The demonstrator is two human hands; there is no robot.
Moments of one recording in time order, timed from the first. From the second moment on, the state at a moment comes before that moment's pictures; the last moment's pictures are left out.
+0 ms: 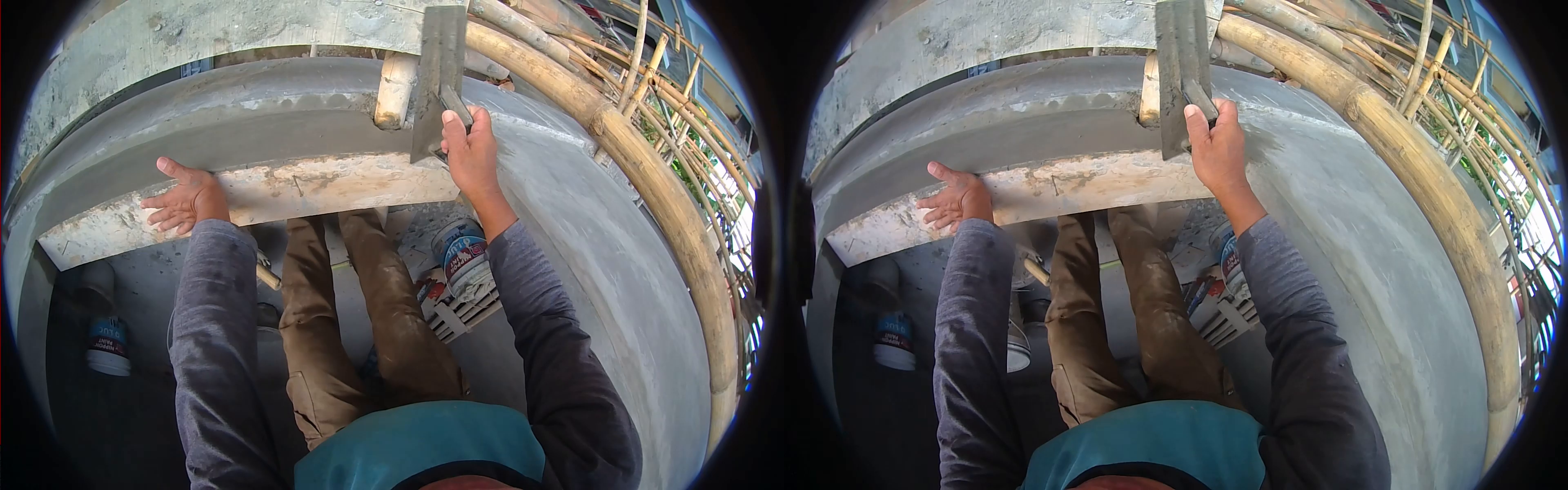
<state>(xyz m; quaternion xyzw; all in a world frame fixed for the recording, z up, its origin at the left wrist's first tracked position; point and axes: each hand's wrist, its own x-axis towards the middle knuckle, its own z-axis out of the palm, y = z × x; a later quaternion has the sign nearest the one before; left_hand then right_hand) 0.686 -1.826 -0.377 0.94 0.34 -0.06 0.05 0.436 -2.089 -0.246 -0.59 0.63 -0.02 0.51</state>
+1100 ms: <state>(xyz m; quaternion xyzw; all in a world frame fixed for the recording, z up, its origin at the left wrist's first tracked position) 0.685 -1.823 -0.373 0.94 0.32 -0.09 0.03 0.536 -2.089 -0.249 -0.69 0.22 0.46 0.51</state>
